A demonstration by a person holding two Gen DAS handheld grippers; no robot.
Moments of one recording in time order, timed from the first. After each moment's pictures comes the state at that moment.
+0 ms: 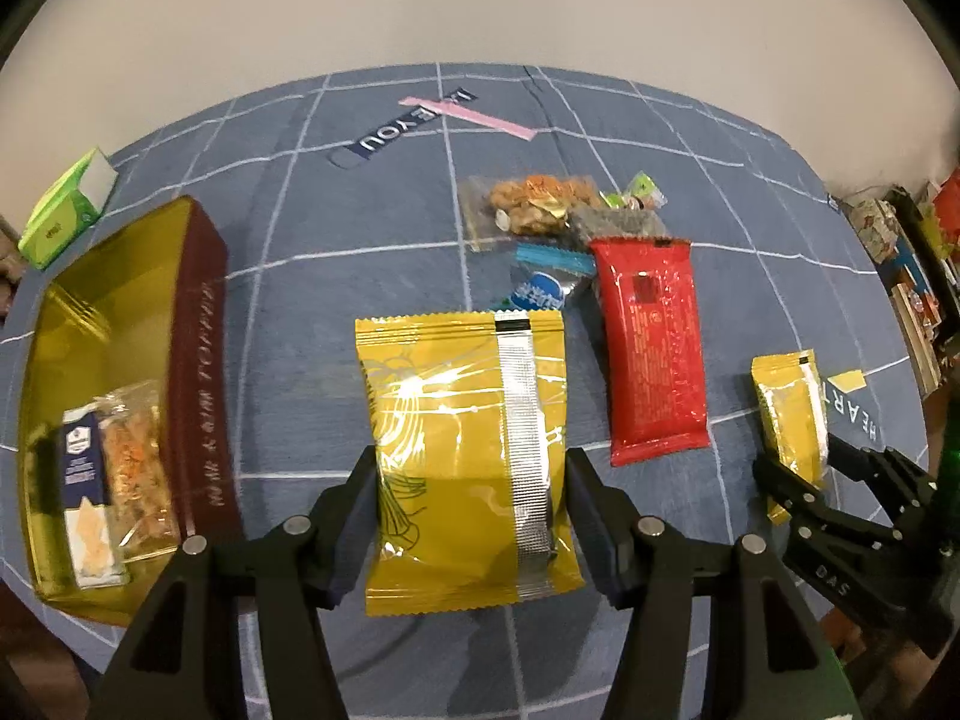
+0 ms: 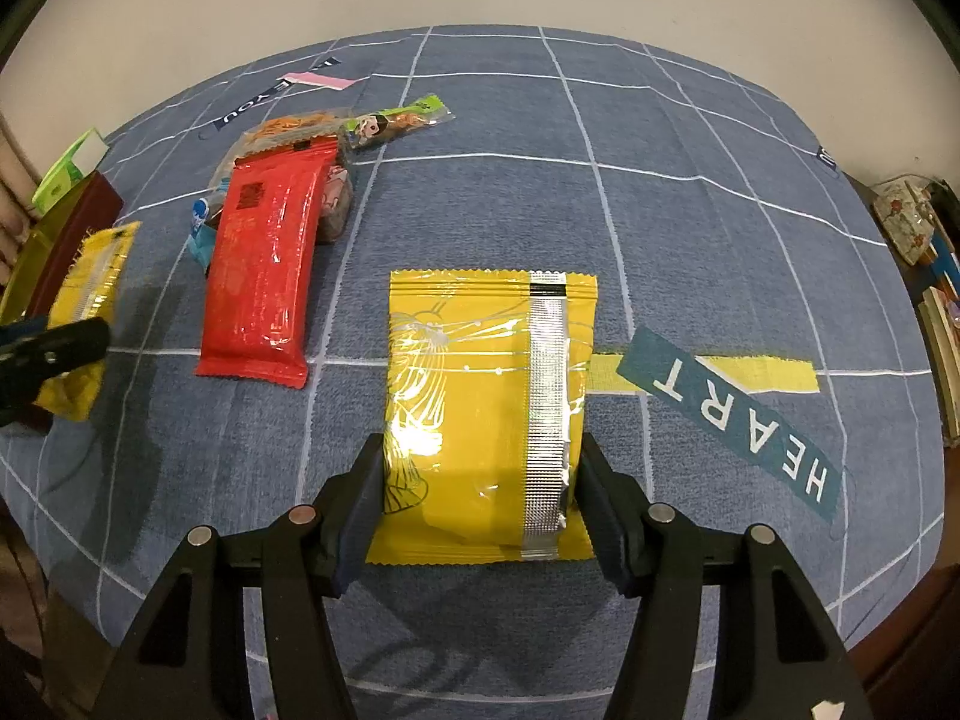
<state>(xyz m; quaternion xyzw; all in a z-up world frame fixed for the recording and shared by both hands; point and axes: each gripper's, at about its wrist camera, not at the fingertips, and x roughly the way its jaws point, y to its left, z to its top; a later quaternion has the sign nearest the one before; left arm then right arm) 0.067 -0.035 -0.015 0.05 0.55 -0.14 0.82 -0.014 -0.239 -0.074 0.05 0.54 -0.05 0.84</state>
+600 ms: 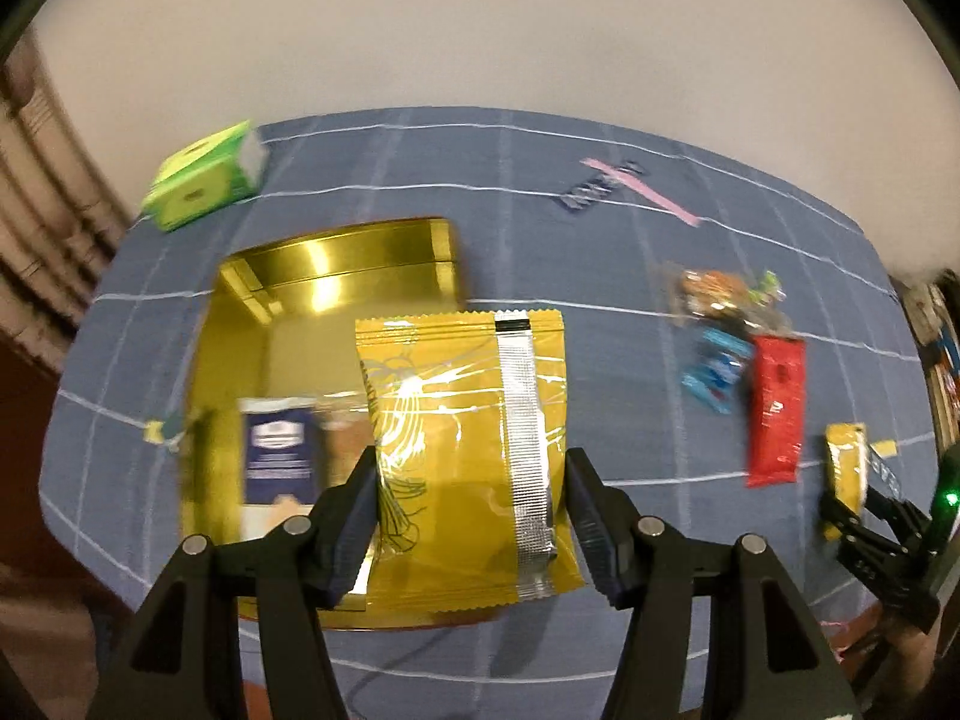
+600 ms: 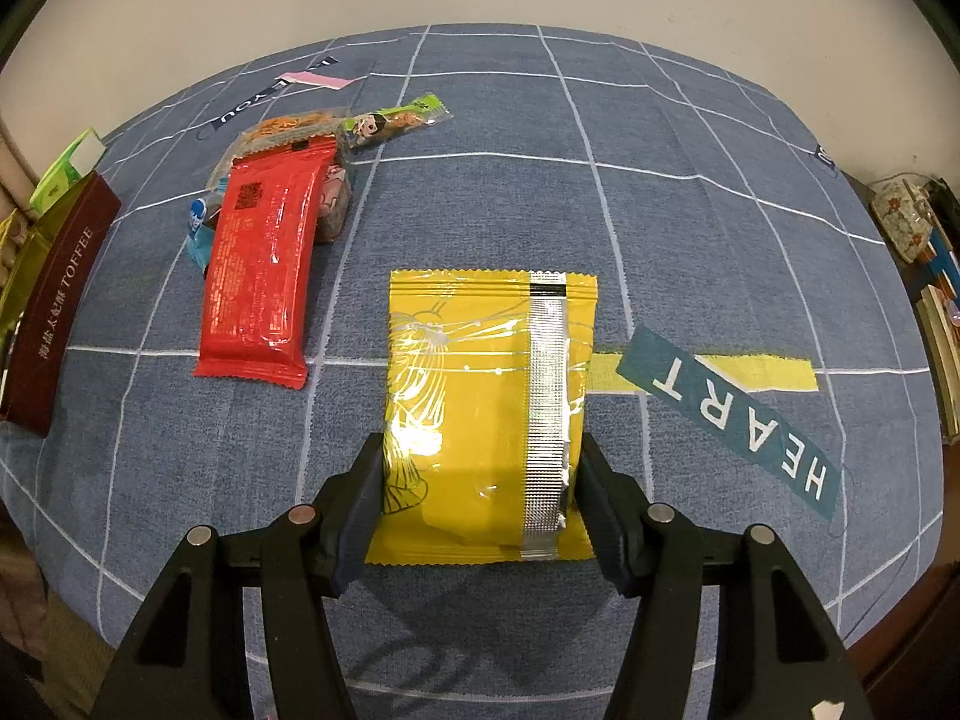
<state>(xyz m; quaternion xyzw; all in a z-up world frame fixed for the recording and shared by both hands) 0.082 0.090 0.031 0.02 0.54 -0.04 0.84 -0.014 -0.238 -0.074 0.05 0.54 -0.06 0.84</state>
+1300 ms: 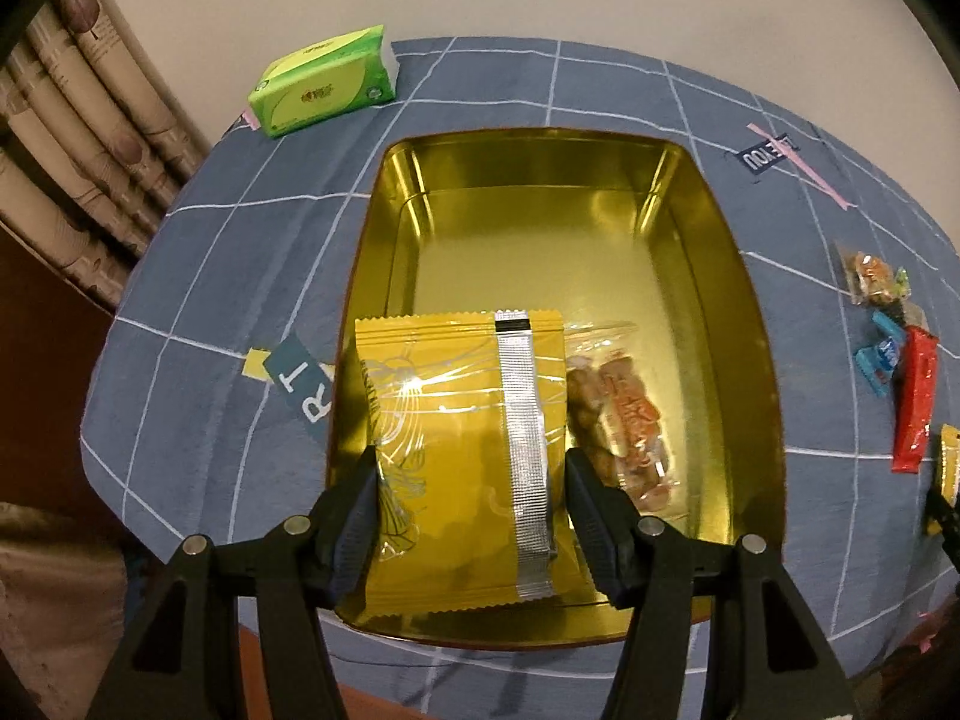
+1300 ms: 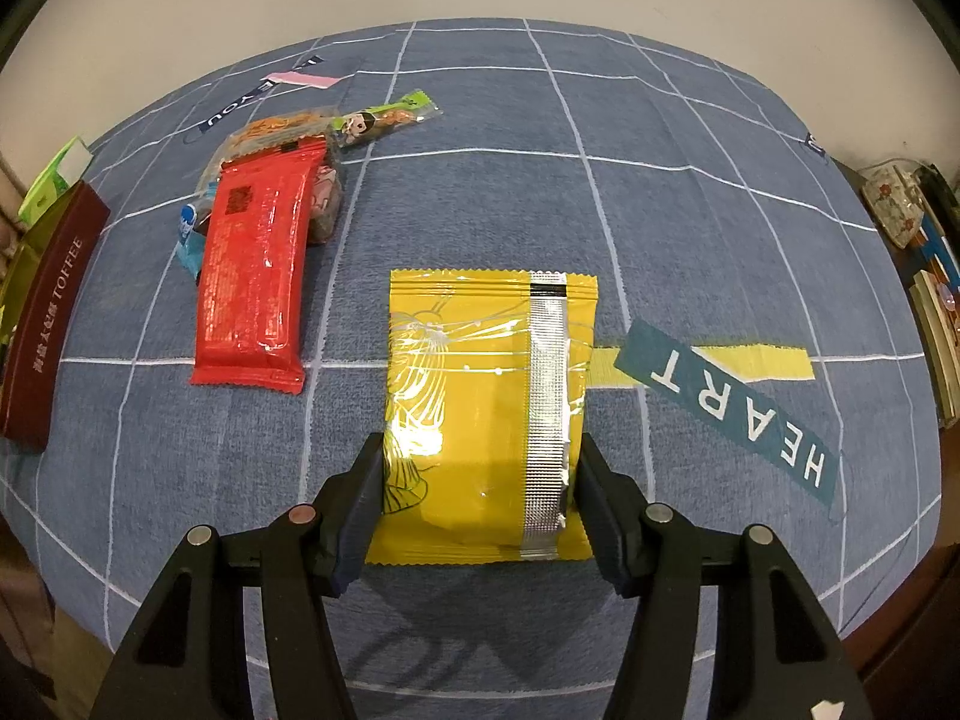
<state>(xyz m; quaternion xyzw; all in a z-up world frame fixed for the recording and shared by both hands) 0.083 0.176 -0.018 0.03 0.58 0.04 0.82 -0.012 -0.235 -0.074 0.06 0.55 -0.08 0.83</state>
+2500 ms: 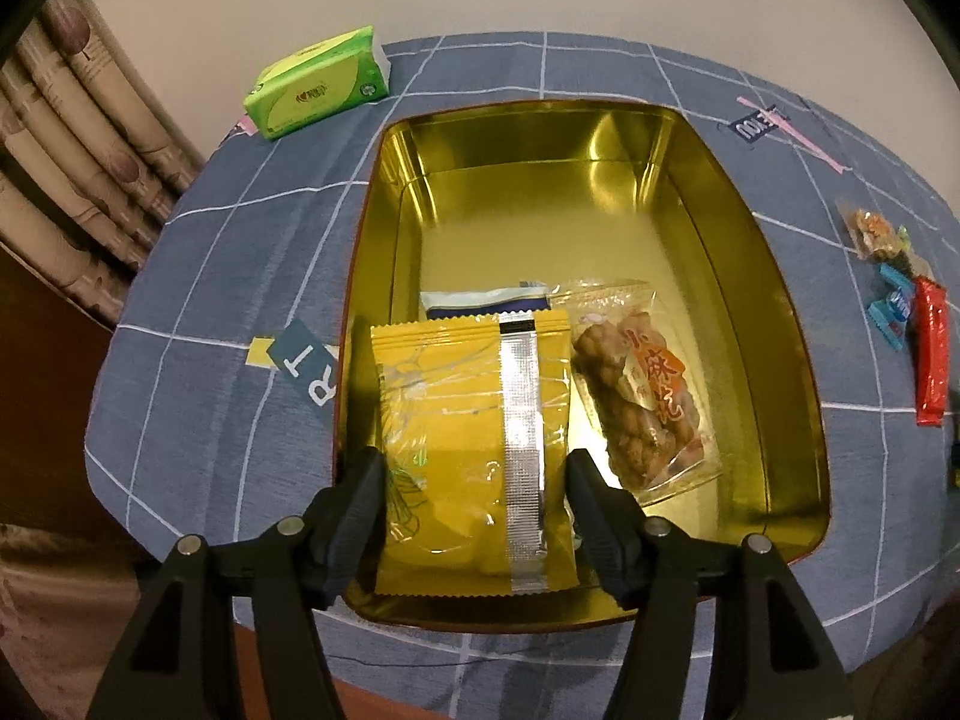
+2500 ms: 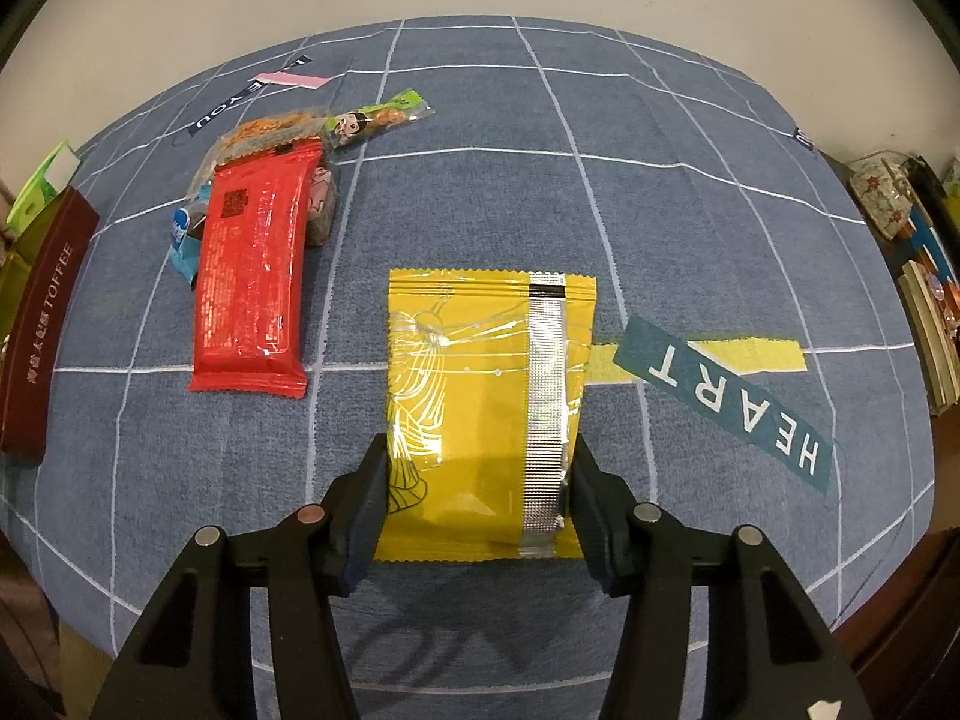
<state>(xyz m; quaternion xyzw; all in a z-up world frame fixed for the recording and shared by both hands) 0.068 0.183 -0.027 0.06 0.56 0.03 0.82 -0.014 -0.229 -0.073 0.07 0.55 -0.10 0.83</state>
